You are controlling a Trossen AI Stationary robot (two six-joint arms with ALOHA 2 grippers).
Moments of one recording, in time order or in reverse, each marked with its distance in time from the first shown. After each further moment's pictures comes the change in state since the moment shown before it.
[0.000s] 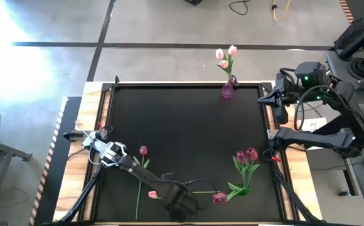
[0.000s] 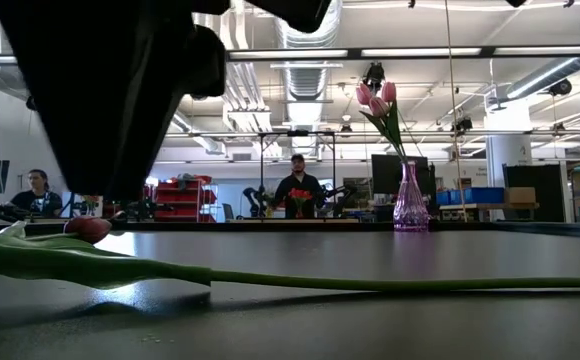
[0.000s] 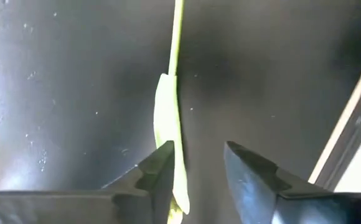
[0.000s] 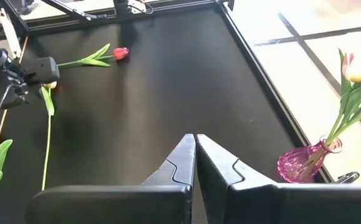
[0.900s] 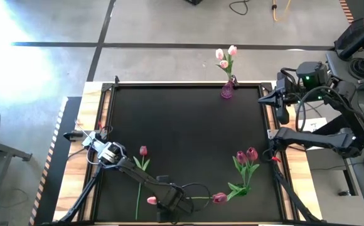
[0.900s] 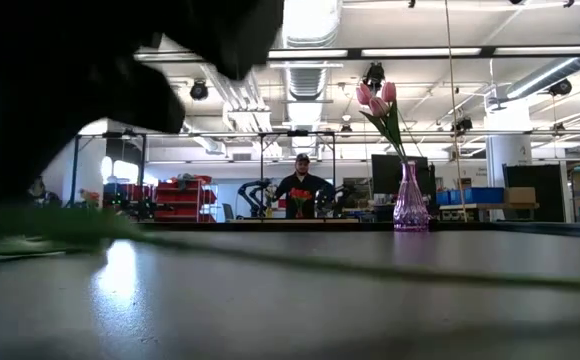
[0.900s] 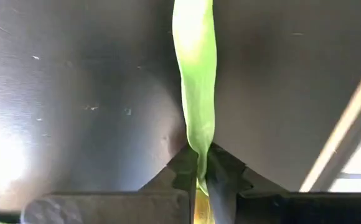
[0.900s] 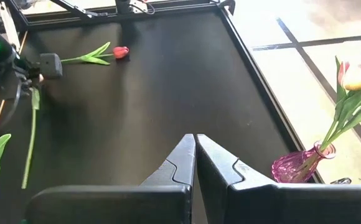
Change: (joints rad) left arm -0.023 -0.027 -0.147 0.018 0.137 0.096; right arm 0.000 0.002 0.015 -0.010 0.000 -0.038
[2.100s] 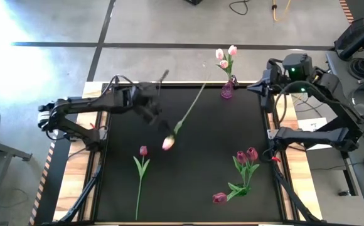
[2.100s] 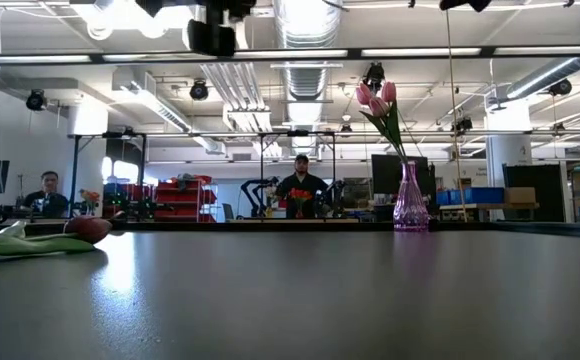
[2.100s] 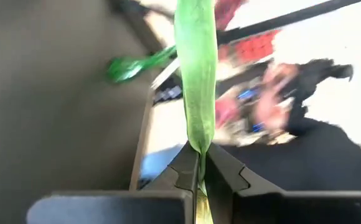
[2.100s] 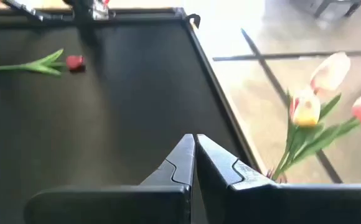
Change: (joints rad) left arm 0.776 -1.006 -0.825 1.037 0.597 -0.295; right arm 0.003 0.182 0.000 0.181 0.124 -0.053
